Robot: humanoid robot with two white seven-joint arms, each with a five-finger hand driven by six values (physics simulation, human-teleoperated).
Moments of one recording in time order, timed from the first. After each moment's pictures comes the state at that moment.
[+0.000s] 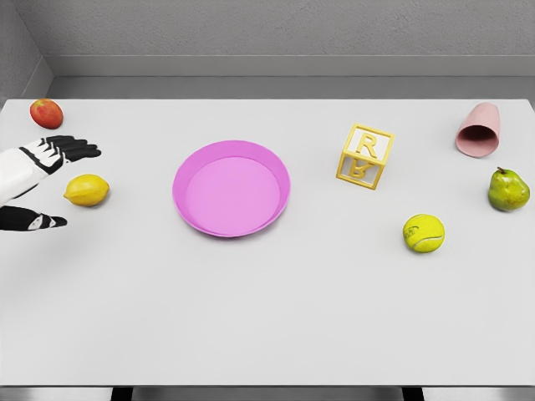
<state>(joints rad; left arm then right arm) 0.06 0.99 0.00 -1.71 -0.16 -0.61 -0.25 -0.04 0.00 -0.33 0.20 0.29 -0.13 -0.04</state>
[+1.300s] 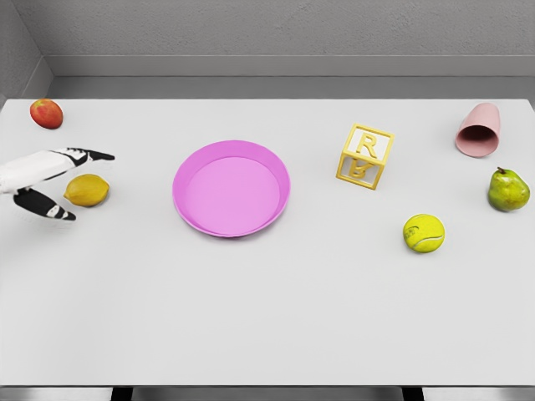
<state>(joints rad) -0.40 0.80 -0.27 -1.20 -0.19 -0.61 -0.61 -0.04 0.00 -0.33 0.20 0.29 -0.13 -0.04</state>
